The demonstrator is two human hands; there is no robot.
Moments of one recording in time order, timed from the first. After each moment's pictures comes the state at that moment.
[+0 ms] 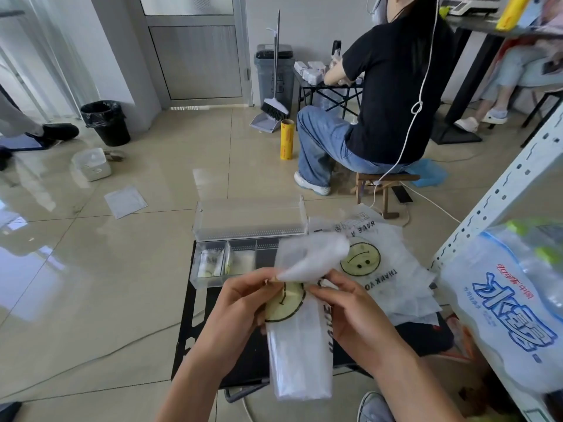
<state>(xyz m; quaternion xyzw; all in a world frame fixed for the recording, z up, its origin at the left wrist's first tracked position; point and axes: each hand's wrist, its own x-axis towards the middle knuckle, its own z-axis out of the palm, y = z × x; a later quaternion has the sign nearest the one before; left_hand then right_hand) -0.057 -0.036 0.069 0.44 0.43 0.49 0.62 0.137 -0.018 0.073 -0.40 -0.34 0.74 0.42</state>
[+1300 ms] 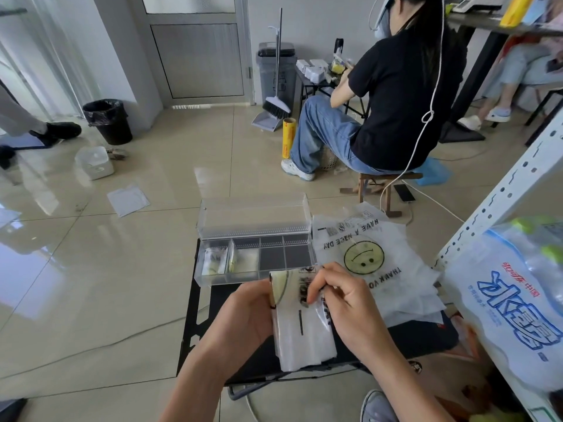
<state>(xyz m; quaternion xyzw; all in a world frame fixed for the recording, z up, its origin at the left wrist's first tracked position) -0.056 -0.037 0.075 0.35 0.41 0.44 0.72 0.129 -0.020 0.059 -0.48 -0.65 0.41 0.42</state>
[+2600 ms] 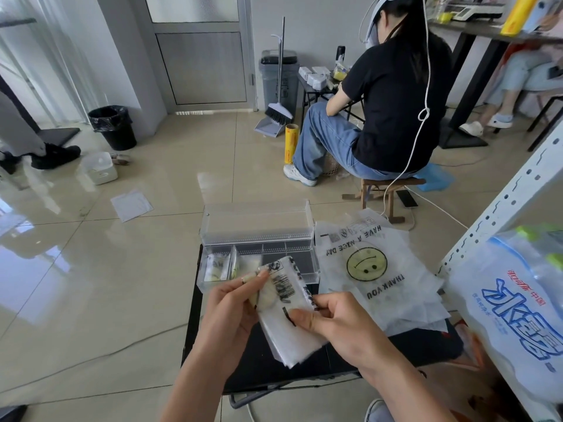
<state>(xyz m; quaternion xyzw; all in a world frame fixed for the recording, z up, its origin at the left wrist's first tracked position) -0.068 -0.029 0.070 0.24 0.47 0.56 0.64 0.124 -0.023 0.064 -0.50 -0.54 0.61 0.29</state>
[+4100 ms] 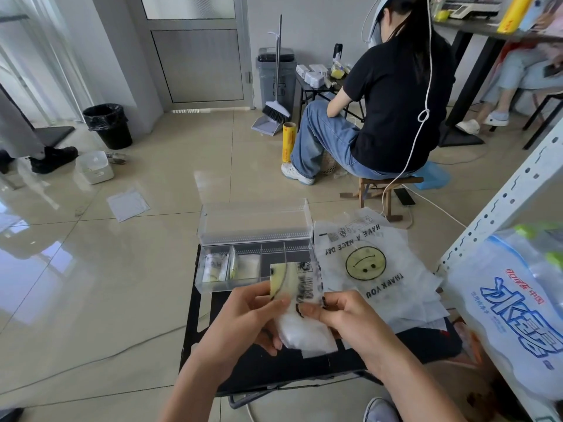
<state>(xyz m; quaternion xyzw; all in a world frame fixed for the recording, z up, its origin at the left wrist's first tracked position) -0.069 -0.033 0.065 0.46 0.49 0.40 0.62 0.130 -0.014 0.064 -0.53 -0.49 0.63 0.29</state>
